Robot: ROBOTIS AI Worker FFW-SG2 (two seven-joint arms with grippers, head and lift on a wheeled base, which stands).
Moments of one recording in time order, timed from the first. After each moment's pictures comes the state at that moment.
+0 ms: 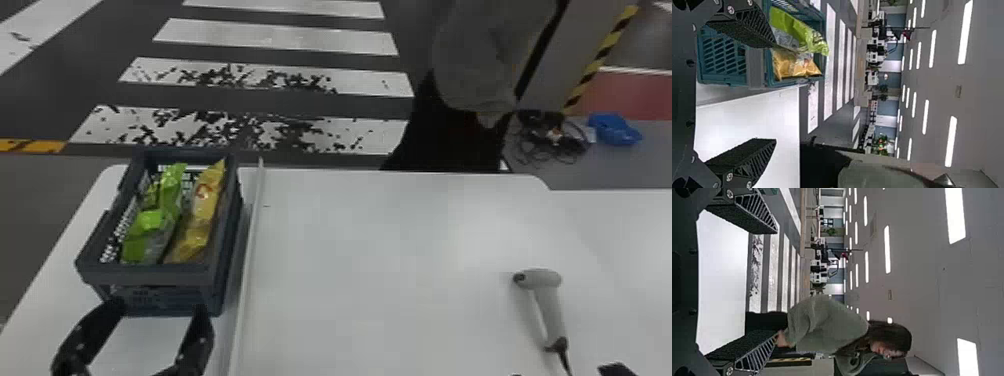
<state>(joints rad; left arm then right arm) 0.91 0.30 -0.10 -2.34 0.17 -0.03 0.13 1.15 -0.17 0.02 -2.13 -0.04 -0.77 -0.05</state>
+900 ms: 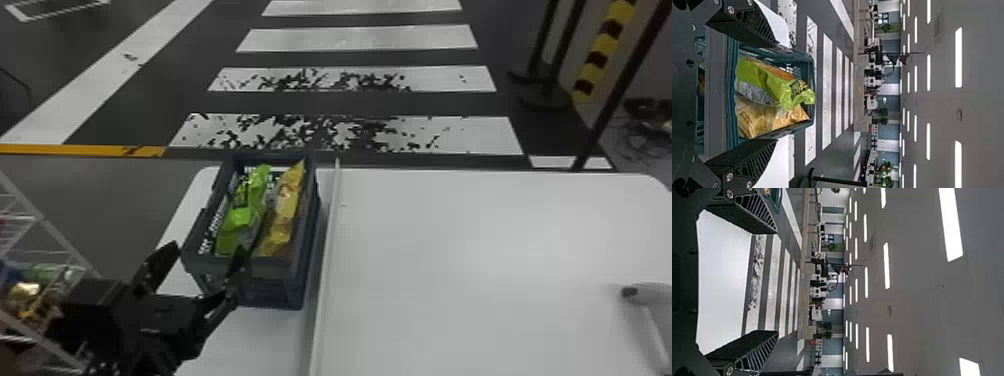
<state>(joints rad) 0.71 0.23 0.07 -2.31 0.23 0.18 0.09 1.16 -0.23 0.06 -2.14 0.00 -0.78 -0.05</state>
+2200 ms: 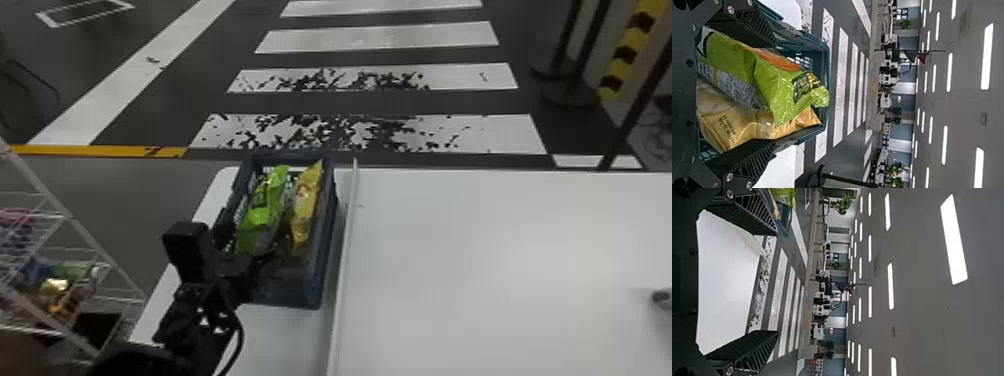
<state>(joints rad) 0.36 0.21 0.02 -2.00 0.26 0.29 0.05 1.18 -0.29 0.09 -2.15 0.06 -0.77 -0.05</state>
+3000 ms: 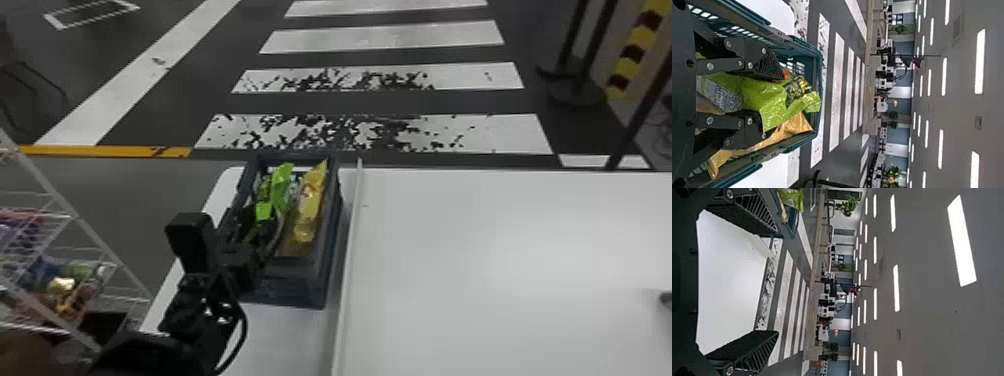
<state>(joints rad) 0.34 0.21 0.03 -2.00 0.26 0.29 0.07 1.16 -0.29 0.10 -2.13 0.06 -0.74 -0.05</state>
